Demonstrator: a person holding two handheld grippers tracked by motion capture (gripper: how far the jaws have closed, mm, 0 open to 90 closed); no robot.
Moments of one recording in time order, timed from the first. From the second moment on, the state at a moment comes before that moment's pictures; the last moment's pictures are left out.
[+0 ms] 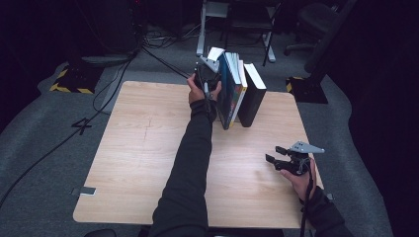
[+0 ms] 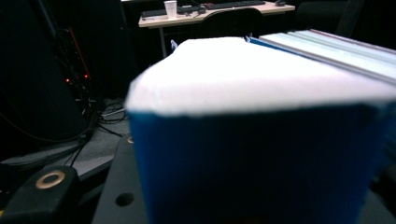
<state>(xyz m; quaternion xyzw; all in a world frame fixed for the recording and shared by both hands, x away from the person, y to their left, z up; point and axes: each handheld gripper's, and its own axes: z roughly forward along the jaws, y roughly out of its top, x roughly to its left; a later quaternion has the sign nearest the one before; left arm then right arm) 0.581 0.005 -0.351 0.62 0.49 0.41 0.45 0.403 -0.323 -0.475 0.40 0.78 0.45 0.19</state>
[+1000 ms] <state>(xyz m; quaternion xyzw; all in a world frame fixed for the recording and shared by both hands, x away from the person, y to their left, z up) 0.526 0.049 -0.362 0.65 0.44 0.35 0.50 0.400 -0.322 -0.475 0.39 0.79 0.44 0.18</state>
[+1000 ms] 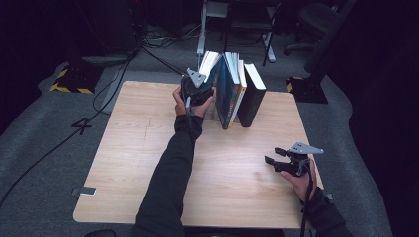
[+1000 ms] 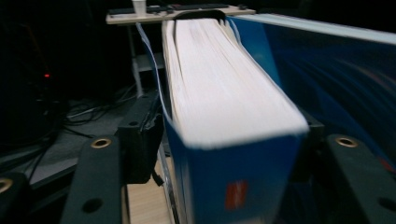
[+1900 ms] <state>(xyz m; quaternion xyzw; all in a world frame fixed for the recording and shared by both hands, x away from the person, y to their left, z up) 0.524 0.057 -0.461 0.70 0.47 0.28 0.47 0.400 -0.317 -0.480 0.38 0.80 0.43 0.18</state>
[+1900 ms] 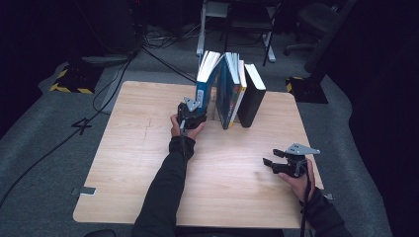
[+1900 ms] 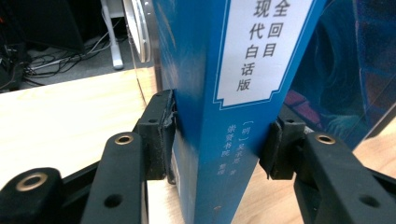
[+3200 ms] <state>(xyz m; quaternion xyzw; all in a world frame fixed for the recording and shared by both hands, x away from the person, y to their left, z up) 0.488 0.085 -0.449 0.76 0.42 0.26 0.42 0.398 -0.316 -0.470 0.36 0.82 0.40 0.21</state>
